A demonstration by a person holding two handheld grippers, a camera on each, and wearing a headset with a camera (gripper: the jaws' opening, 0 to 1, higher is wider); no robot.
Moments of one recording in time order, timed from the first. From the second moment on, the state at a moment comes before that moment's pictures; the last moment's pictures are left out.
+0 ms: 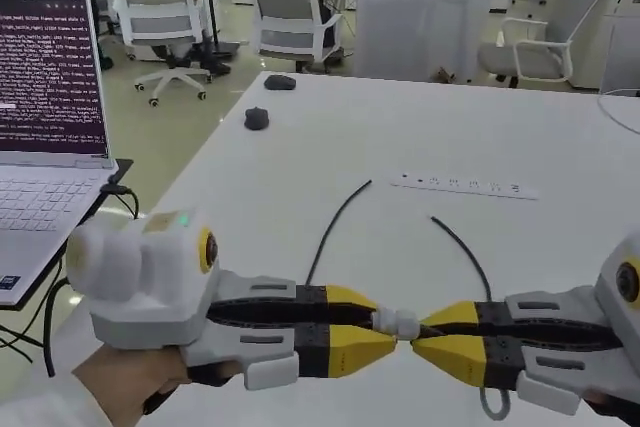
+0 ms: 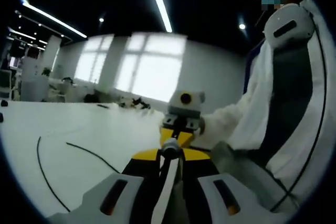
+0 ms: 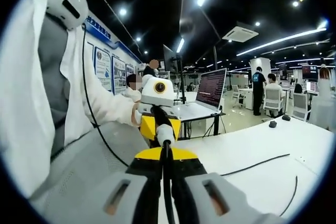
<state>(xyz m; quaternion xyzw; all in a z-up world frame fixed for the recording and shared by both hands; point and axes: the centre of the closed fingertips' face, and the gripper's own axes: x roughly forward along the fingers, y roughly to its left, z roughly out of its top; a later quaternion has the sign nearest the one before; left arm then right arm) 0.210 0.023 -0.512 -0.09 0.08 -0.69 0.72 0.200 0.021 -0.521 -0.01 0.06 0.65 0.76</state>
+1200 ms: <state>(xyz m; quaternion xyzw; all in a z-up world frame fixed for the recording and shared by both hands) 0.207 0.020 -0.524 -0.05 0.09 -0.69 0.72 0.197 0.026 -0.562 -0.13 0.10 0.66 0.73</state>
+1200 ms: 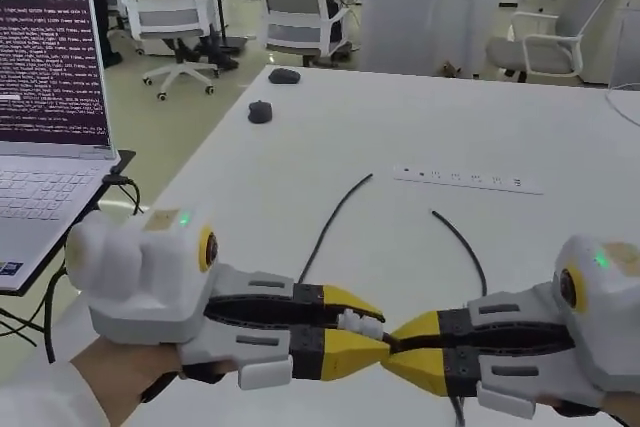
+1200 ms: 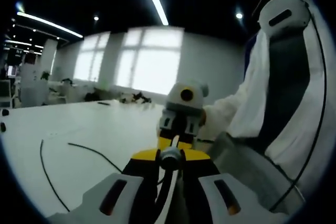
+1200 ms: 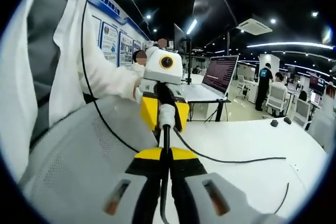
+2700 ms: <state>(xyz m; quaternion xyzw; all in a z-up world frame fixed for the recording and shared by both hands) 0.210 0.018 -0.523 -0.07 0.09 -0.68 0.72 0.205 0.024 -0.534 -0.07 0.09 0.64 0.76</state>
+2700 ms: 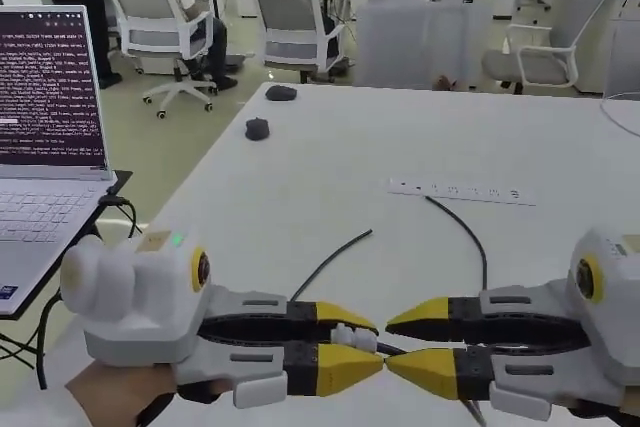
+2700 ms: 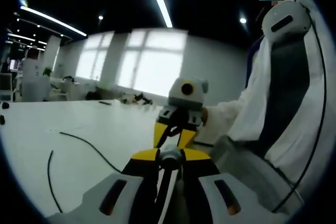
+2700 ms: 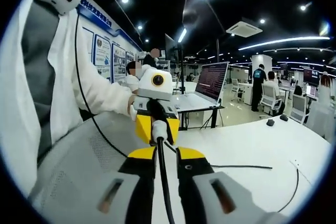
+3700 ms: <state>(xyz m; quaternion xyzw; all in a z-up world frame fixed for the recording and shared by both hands) 0.214 0.020 -0.528 -0.06 0.10 -0.68 0.73 0.203 0.016 -0.566 -0.10 0.10 0.64 0.76</state>
